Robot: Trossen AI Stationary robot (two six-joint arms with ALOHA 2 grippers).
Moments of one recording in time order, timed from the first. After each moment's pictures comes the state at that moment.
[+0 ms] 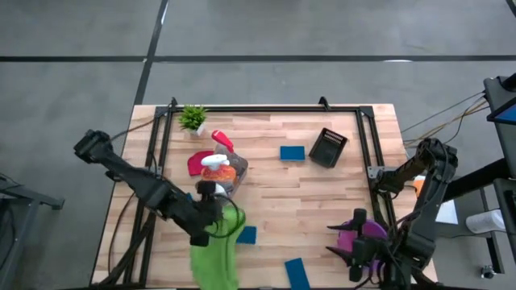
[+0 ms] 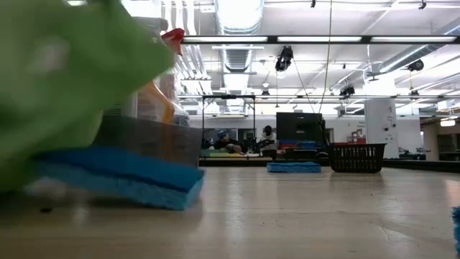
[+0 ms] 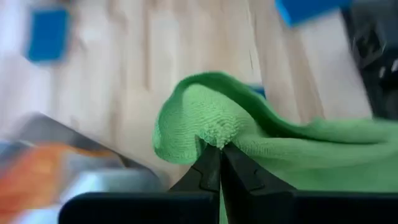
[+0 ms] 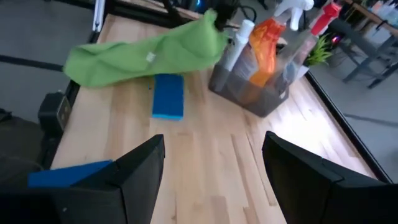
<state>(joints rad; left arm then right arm) -0.58 1.42 1.22 -0.84 -0.35 -0.37 1.12 1.53 1.31 -0.97 1.08 0.86</state>
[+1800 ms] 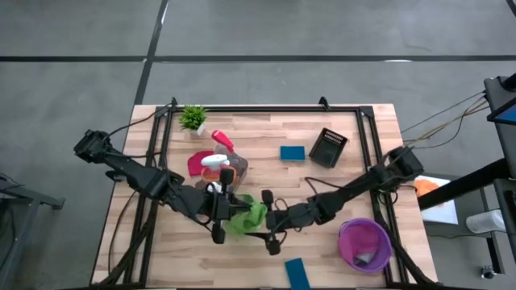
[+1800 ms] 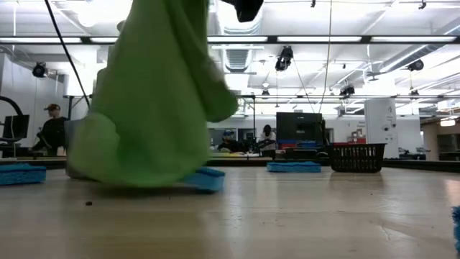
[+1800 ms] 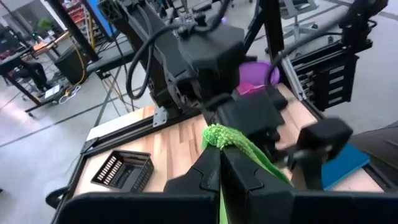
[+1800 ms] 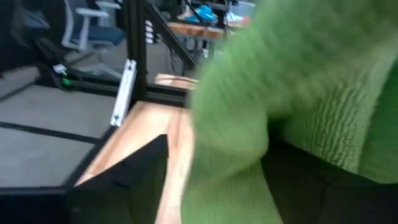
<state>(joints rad) -0.49 1.41 1.29 -0.24 -0.44 0.21 0.43 1.84 1.12 0.53 0.31 0.00</state>
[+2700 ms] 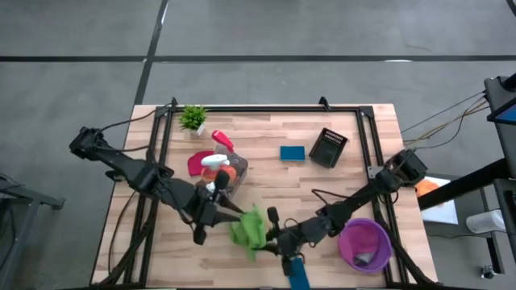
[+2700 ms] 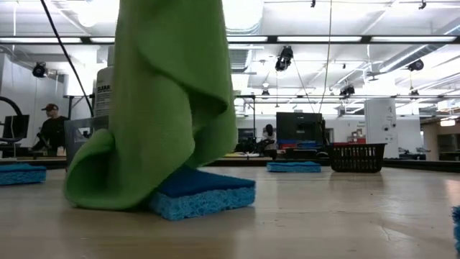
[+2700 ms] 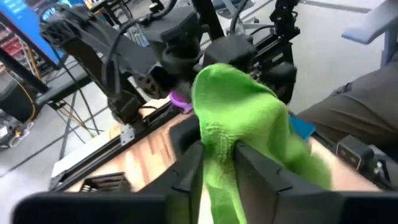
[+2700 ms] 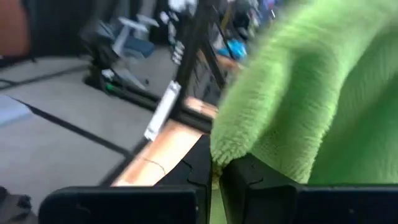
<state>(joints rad) -0.50 1.33 1.29 -0.36 -0.23 0.36 0.55 1.83 1.12 0.62 0.29 -0.22</state>
